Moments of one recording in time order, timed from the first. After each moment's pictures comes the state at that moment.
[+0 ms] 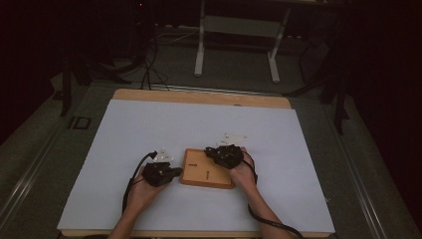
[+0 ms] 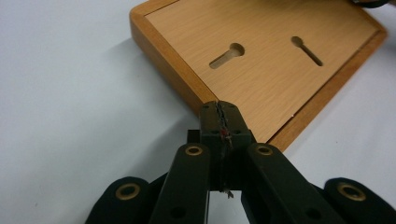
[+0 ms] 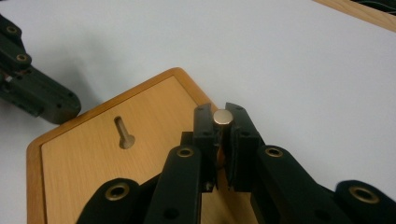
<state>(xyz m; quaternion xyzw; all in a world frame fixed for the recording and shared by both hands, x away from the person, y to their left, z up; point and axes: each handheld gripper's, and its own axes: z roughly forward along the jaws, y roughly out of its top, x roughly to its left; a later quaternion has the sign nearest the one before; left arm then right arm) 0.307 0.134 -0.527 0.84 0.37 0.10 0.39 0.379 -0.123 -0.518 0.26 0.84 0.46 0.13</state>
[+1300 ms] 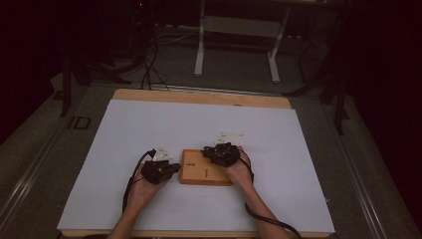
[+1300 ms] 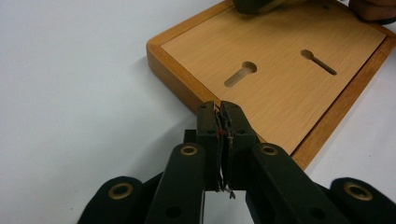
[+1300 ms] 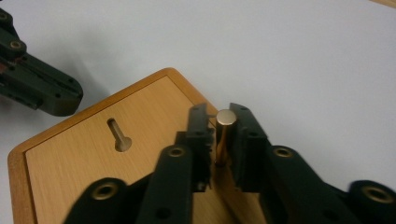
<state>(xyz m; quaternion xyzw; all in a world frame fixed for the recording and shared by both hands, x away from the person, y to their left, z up) 0.313 0.136 -0.528 0.83 0.38 0.13 0.39 0.389 -0.115 -0.527 0.27 0.84 0.45 0.11</state>
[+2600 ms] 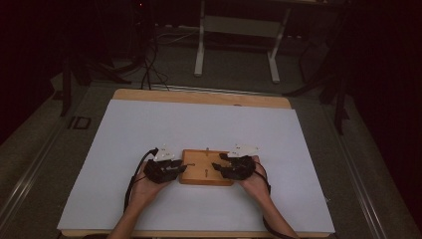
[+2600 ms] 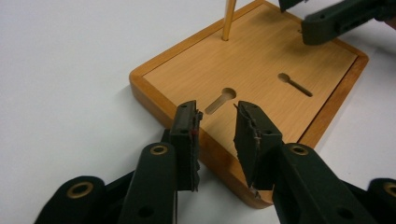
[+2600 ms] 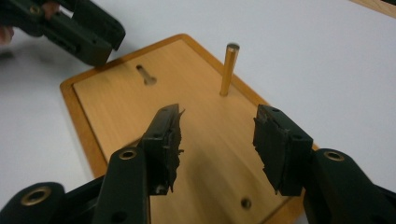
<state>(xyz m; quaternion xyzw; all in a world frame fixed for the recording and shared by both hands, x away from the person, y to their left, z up) 0.314 0.128 -0.523 0.82 0.35 0.13 0.43 0.345 -0.158 -0.518 0.26 0.85 0.44 0.14</state>
